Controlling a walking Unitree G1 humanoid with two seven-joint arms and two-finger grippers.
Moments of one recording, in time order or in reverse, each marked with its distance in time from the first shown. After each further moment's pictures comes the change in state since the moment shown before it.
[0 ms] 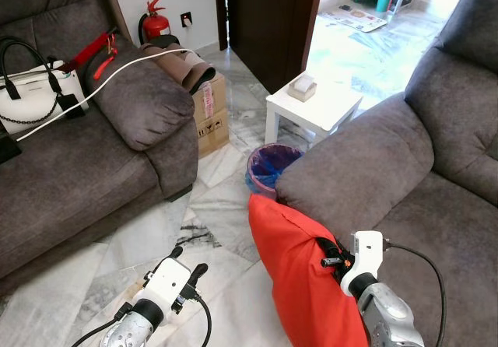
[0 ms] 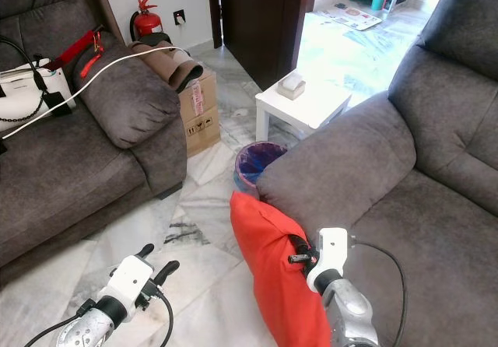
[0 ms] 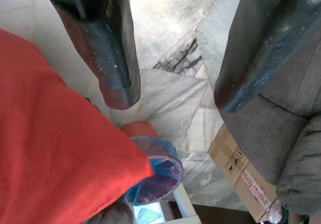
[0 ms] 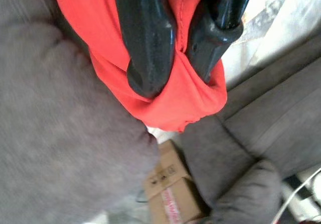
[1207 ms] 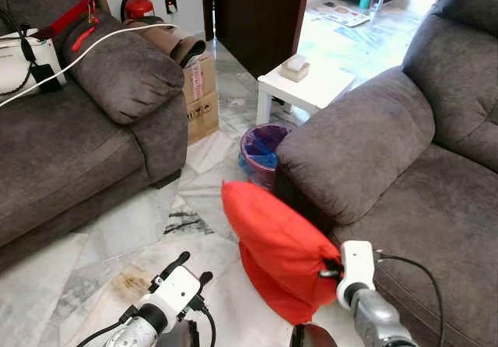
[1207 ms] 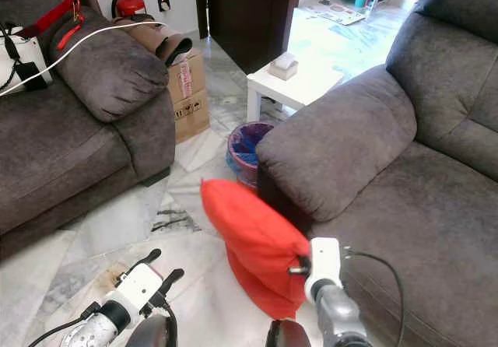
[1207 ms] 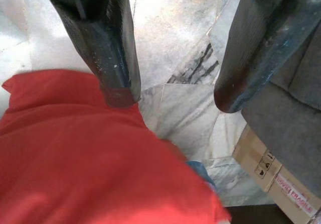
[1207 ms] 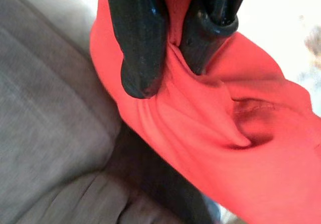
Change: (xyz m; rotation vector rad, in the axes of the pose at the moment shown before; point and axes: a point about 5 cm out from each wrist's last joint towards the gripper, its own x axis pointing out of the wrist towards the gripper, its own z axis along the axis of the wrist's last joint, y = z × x) left arm -0.004 -0.010 0.000 0.110 0.020 -0.049; right arm 0.005 -0.011 -0.021 -0.012 0.214 -0.349
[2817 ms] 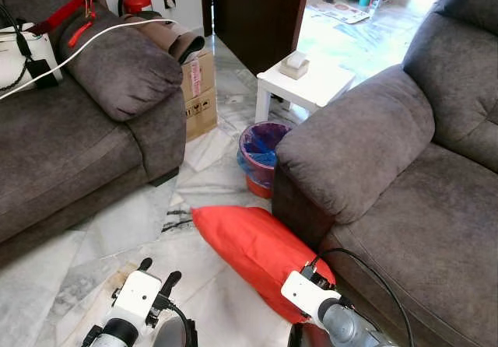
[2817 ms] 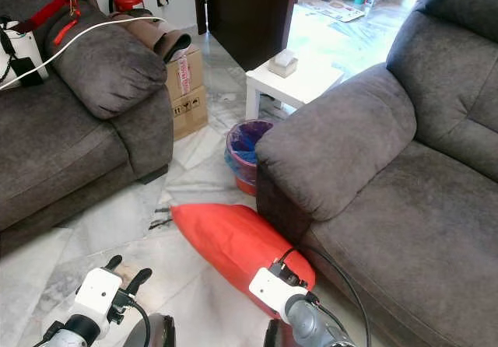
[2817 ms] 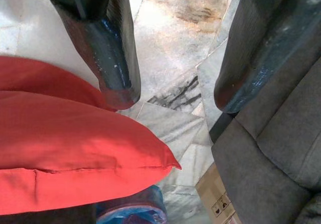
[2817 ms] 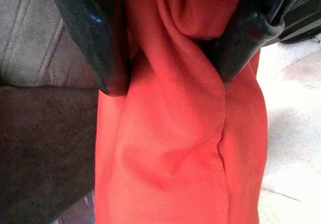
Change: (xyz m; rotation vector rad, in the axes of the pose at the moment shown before) left arm -0.037 0.022 -0.012 -0.165 0.066 0.203; right arm -0.006 0.043 -0.039 -1.067 0.077 0.196
